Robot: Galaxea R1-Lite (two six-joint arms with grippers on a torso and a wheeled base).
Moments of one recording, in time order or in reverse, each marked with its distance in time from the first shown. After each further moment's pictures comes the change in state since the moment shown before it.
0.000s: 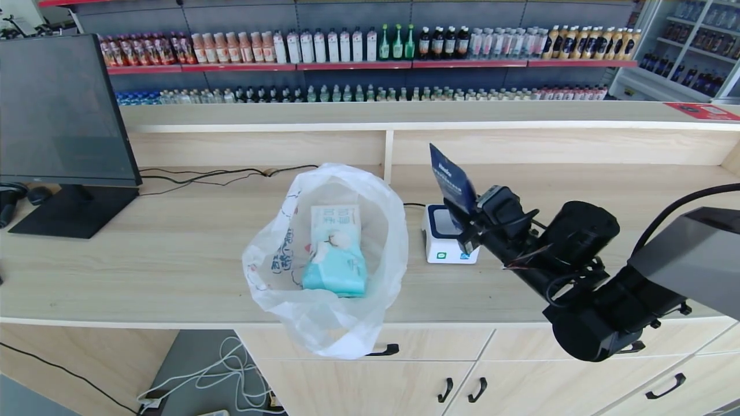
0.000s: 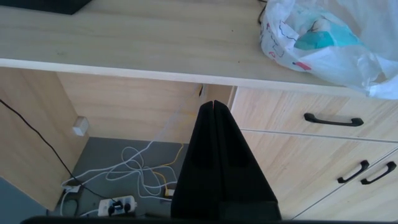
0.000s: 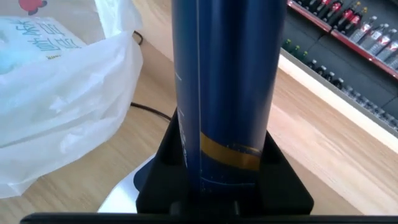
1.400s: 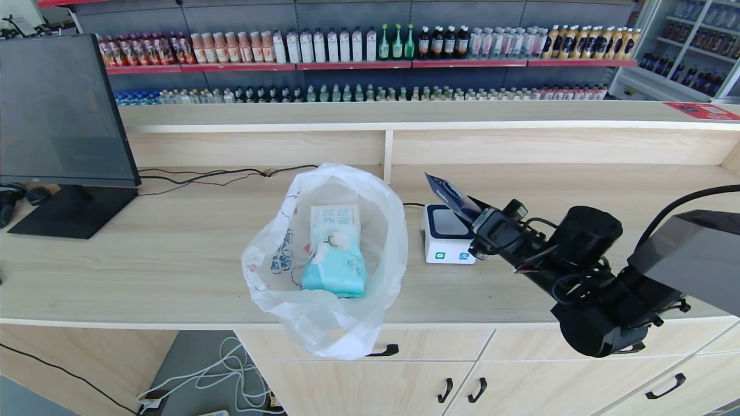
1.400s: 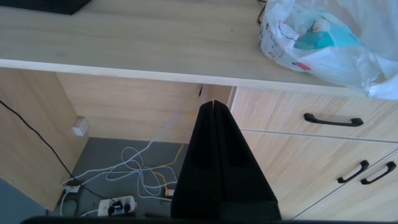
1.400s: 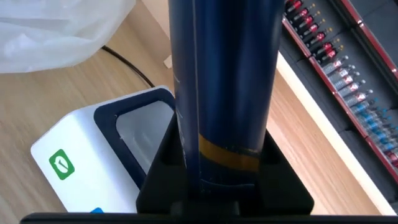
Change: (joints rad) left arm 0.000 0.000 0.000 0.000 0.000 0.000; right arm -0.077 0.038 -0.002 0.005 0.096 -0.289
